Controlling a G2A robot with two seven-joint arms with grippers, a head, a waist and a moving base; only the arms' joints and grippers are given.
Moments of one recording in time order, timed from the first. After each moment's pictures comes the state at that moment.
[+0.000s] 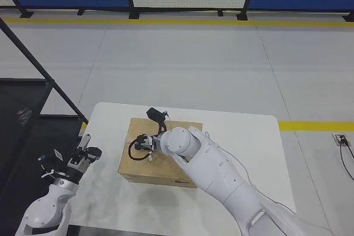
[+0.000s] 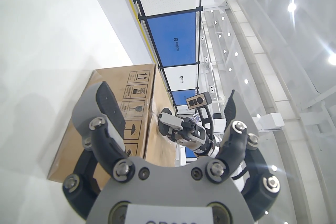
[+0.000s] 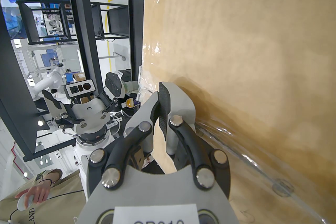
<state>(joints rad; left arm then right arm) 1.29 -1.14 -1.69 -1.50 -0.28 -0.21 -0.40 -0.27 -1.76 0.68 -0.64 -0.01 0.19 0.65</state>
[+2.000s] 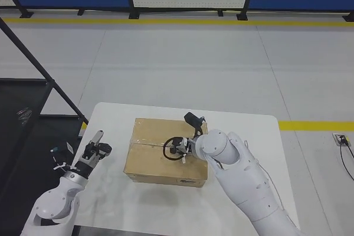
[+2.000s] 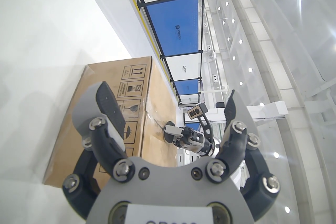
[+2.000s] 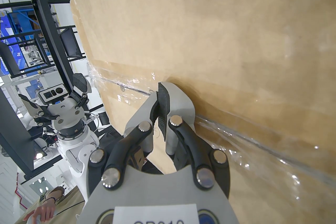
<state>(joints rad) 1.23 -1.14 -1.61 -1.49 -0.24 -0.18 -0.41 -0.59 -1.54 1.06 -1.20 -0.44 0.55 0.92</state>
